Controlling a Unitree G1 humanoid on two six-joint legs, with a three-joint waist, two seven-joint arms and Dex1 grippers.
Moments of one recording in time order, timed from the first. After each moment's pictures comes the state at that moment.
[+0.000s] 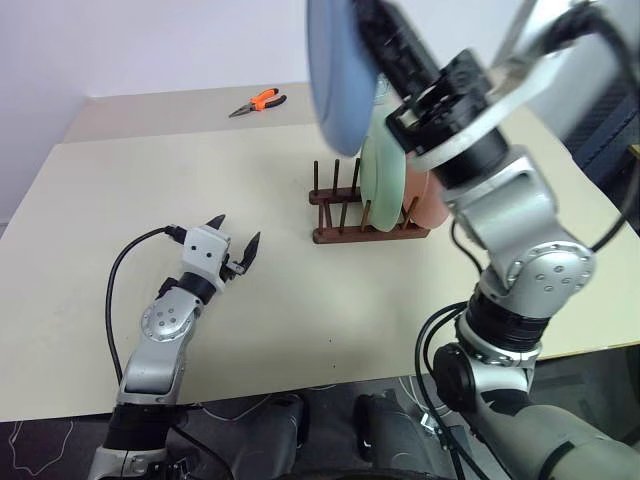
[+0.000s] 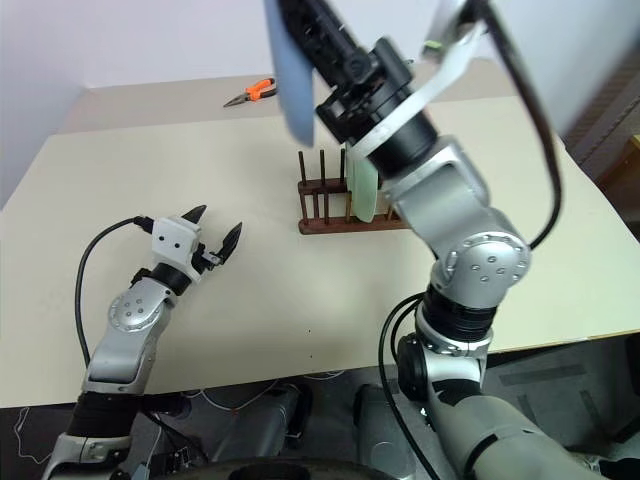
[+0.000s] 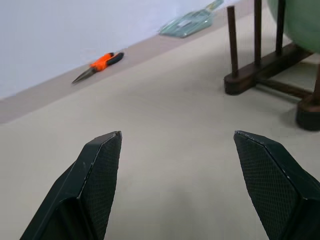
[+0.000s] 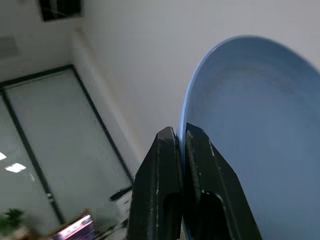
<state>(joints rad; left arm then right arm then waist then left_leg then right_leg) -0.10 0.35 0.05 -0.13 -0.08 0.04 -0.33 -0.78 -0.05 -0.19 -0.44 1.38 0.76 -0.15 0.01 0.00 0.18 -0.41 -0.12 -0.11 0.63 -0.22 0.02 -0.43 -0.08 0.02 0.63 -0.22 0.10</state>
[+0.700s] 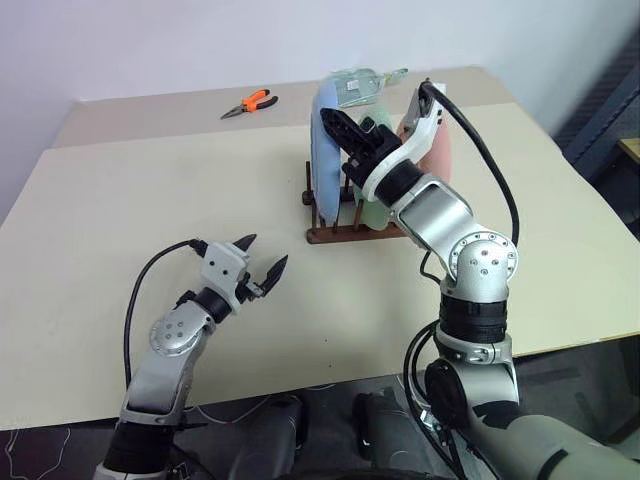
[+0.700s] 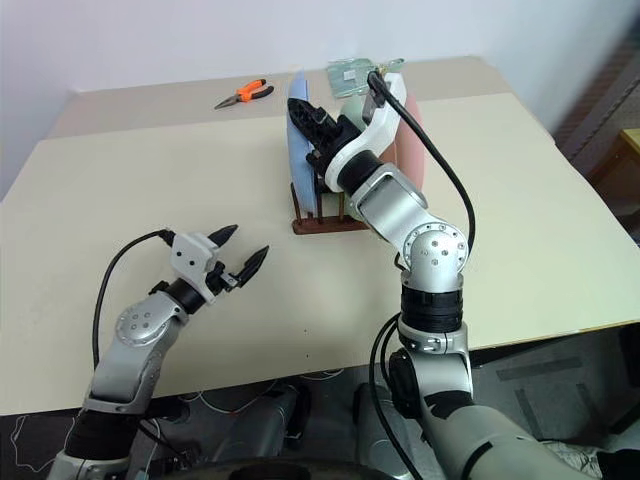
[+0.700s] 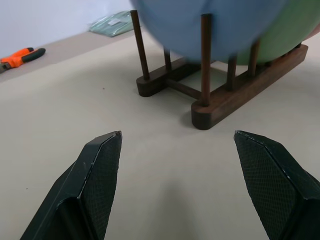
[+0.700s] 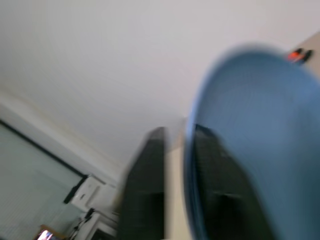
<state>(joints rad) -0.04 0.33 -0.03 -0.25 -0.16 0.13 -0.45 -0.76 -0.03 -0.14 -0.14 1.23 0.74 -0.24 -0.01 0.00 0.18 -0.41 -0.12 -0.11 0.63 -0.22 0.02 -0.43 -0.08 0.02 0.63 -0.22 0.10</state>
